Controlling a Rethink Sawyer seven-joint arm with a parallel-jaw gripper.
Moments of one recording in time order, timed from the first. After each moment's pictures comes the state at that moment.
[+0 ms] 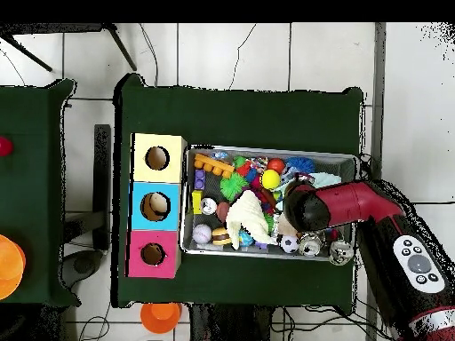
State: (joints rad) arm -0.82 -0.51 0.53 1.57 -0.97 0.55 0.67
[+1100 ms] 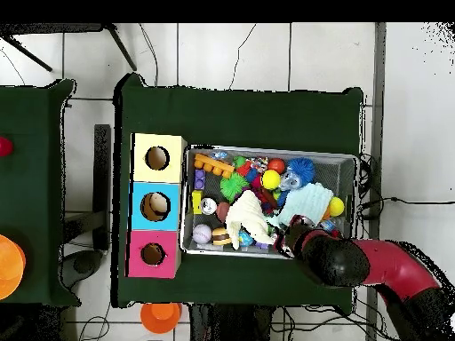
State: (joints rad) arm -1.14 -0.75 0.76 2.05 -0.52 0.55 0.67
